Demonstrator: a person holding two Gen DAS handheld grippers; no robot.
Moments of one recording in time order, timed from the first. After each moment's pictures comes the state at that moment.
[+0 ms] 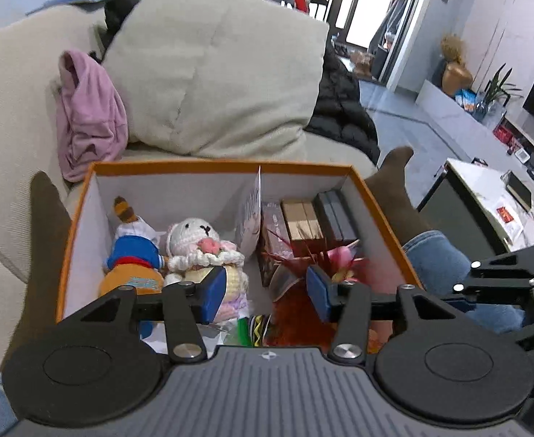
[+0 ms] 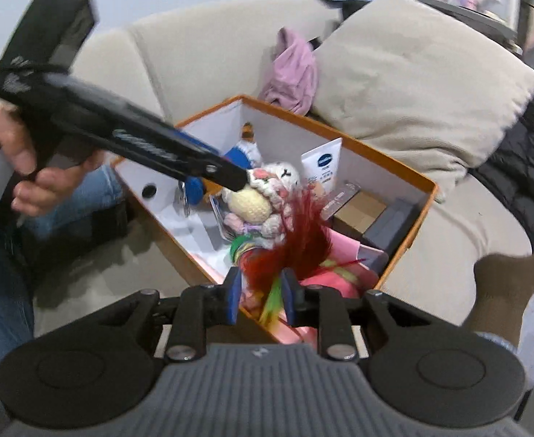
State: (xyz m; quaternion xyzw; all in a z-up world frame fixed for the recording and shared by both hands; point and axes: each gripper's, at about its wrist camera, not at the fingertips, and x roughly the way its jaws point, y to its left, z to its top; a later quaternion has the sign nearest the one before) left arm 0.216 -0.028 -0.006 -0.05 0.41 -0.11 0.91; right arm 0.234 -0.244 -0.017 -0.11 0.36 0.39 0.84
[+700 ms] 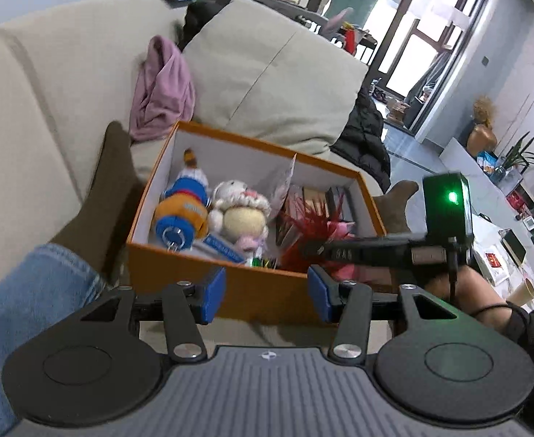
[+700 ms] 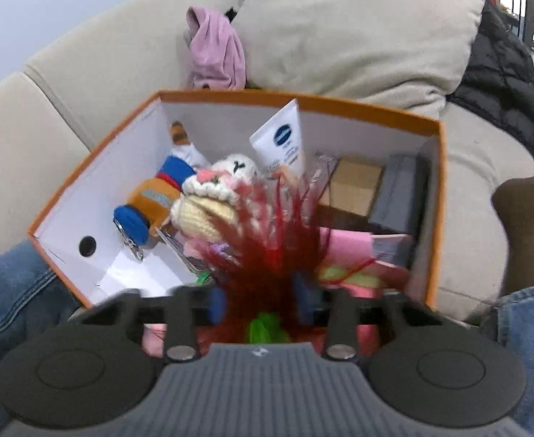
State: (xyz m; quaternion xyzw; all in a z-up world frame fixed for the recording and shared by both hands) left arm 0.112 0.004 0.008 -0.15 0.38 -0.04 0.91; right arm 0.299 -0.189 -0.071 -0.02 0.44 0.30 0.85
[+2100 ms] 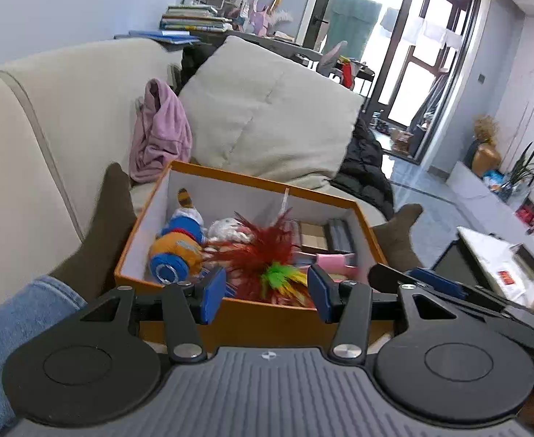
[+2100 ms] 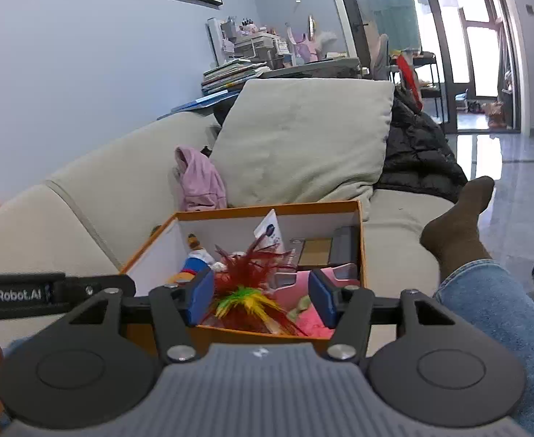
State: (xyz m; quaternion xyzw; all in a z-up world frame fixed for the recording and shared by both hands) left arm 0.109 -0.028 0.009 -0.11 0.31 -0.01 0.94; right arm 0.171 -0.234 -0.016 0.07 0.24 0.20 0.95
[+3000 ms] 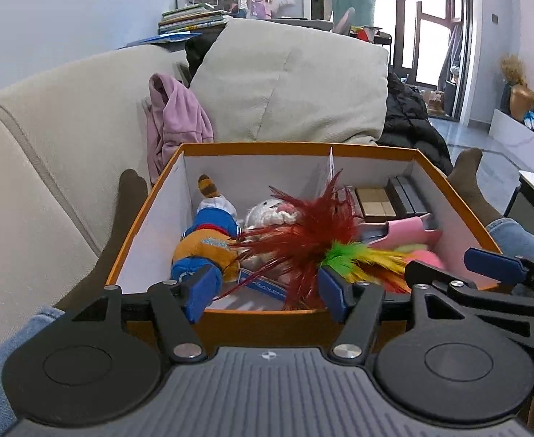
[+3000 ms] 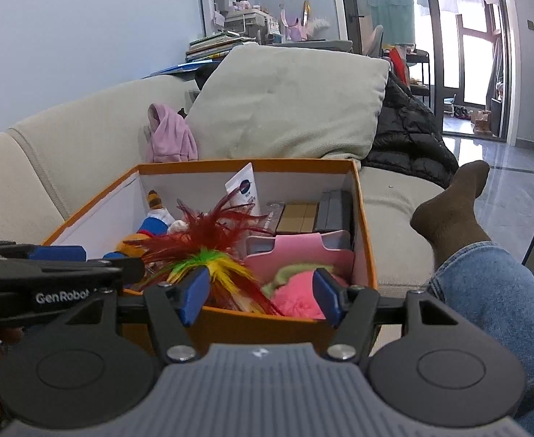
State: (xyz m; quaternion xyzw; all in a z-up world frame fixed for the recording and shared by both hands) left arm 0.158 -0.038 -0.057 0.00 0.32 0.04 0.95; right arm 0.198 -0.215 -0.074 0.02 0.26 0.17 0.95
